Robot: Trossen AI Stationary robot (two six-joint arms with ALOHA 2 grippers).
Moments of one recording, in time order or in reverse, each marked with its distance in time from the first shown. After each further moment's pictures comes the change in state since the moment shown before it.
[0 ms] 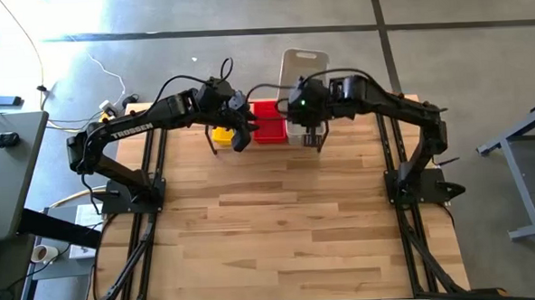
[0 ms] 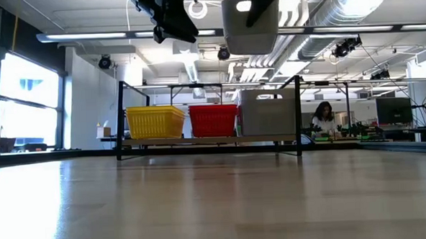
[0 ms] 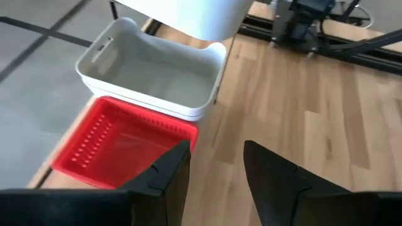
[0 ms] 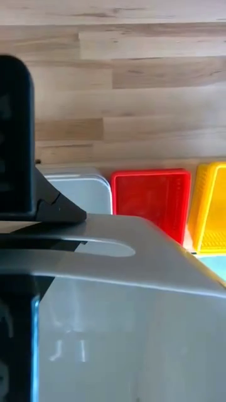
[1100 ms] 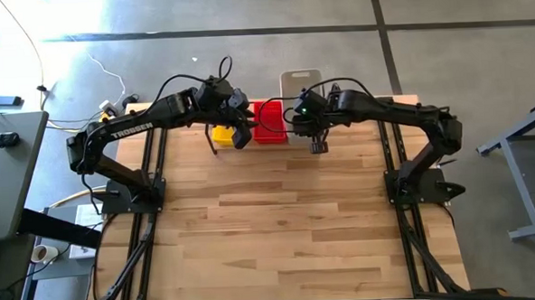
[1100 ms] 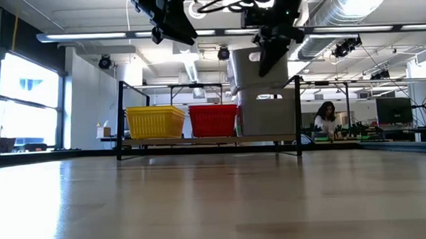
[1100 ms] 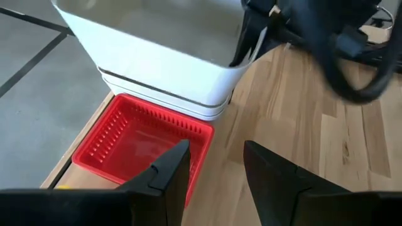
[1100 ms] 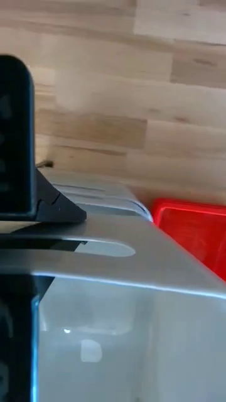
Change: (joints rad) left arm 0.011 0.000 0.000 -0.001 -0.052 -0.005; right arm -0.132 -0.125 -0.542 0.360 -0.144 -0.237
